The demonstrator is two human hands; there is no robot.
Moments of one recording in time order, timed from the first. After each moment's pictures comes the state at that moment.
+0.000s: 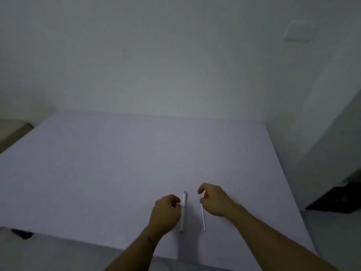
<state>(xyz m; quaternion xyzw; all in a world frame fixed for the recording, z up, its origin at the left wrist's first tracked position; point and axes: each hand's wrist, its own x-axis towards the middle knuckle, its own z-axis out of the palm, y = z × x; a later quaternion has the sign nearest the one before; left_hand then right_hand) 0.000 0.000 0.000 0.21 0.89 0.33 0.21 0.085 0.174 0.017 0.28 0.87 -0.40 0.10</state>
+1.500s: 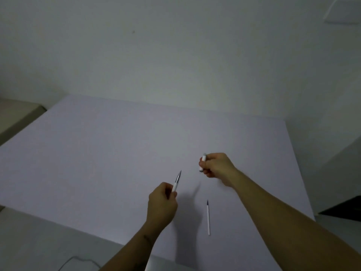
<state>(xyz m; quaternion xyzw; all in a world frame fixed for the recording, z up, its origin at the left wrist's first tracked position) -0.020 0.006 0.018 0.09 0.88 0.44 0.14 0.000 0.219 0.062 0.36 0.67 -0.65 0.01</state>
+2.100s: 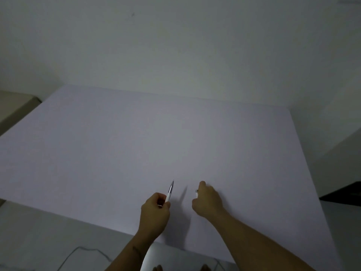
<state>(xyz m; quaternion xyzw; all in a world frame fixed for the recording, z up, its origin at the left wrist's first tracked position) -0.014 -0.057 -0.007 0.05 0.88 0.43 0.21 0.034 0.111 -0.031 0.35 0.88 -0.29 0.14</state>
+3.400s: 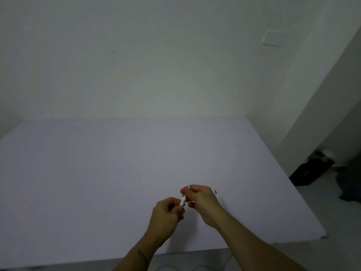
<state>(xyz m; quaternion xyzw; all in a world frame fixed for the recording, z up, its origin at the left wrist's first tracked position) -0.052 -0.098 0.034 0.24 0.77 0.48 0.33 0.025 0.017 0.055 0.44 0.55 -0.70 -0.12</state>
